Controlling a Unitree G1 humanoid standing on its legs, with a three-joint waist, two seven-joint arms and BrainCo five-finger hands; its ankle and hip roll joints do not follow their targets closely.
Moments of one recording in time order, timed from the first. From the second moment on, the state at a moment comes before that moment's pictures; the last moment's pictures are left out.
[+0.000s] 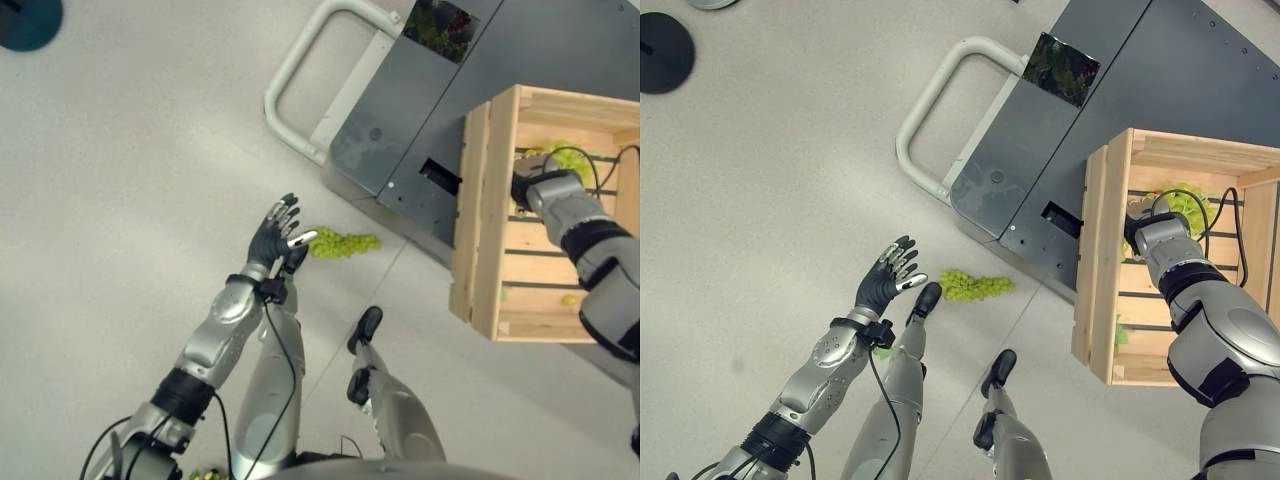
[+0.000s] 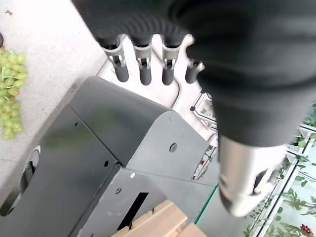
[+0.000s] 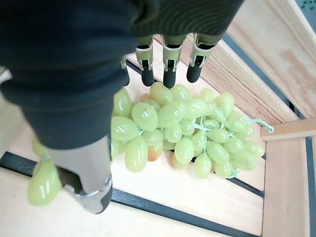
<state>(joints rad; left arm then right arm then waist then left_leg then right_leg) -0.28 0.41 -0.37 0.08 -0.57 -0.08 0.13 -1.11 -0.84 0.91 1.08 -0.61 0.08 0.07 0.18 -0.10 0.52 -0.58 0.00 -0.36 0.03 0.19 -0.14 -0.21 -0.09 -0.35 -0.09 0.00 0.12</state>
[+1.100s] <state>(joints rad) -0.23 0.45 -0.33 0.06 -0.57 -0.08 0.14 -0.92 -1.04 0.70 0.88 -0.29 0.09 0.02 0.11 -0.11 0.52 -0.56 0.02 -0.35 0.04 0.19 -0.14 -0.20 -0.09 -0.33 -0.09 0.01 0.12</state>
